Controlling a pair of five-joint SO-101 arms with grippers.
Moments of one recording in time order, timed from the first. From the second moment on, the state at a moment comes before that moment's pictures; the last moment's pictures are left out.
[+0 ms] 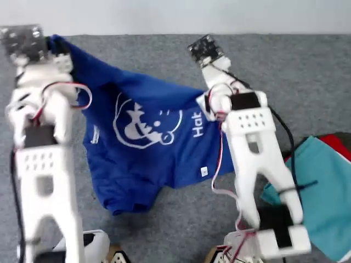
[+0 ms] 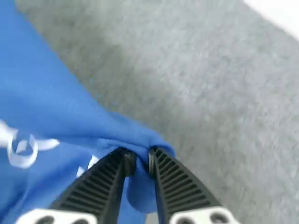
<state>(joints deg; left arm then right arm) -10.9 -22.3 22.2 25.1 1.0 -11.4 -0.8 4.6 54.2 22.6</state>
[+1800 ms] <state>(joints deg) 2.1 13.2 -20.4 98.7 -2.6 -0.4 6.2 -9.8 97.2 25.7</state>
